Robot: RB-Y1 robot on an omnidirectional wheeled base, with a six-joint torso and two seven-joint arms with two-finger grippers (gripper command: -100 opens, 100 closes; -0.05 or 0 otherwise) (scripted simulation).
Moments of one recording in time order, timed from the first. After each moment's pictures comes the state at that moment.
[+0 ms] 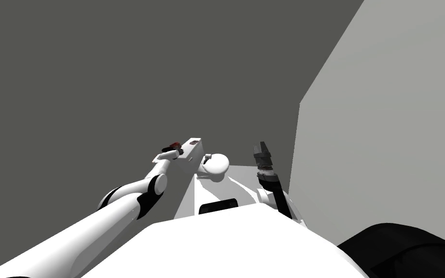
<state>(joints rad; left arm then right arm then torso) -0.79 0.39 0.42 -0.64 0.09 0.40 0.47 0.54 -0.02 -0.03 -2.27 0.09 -0.50 0.00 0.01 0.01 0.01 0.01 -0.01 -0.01</state>
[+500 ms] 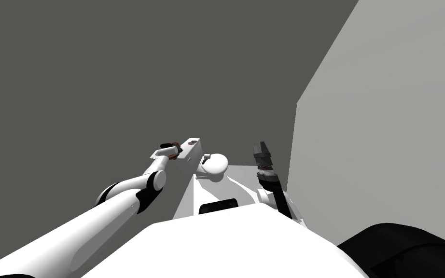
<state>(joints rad) -0.85 0.43 0.43 -0.64 0.08 0.48 0.47 0.54 -0.02 -0.03 -2.27 0.09 -0.50 0.00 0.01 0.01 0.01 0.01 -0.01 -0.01</state>
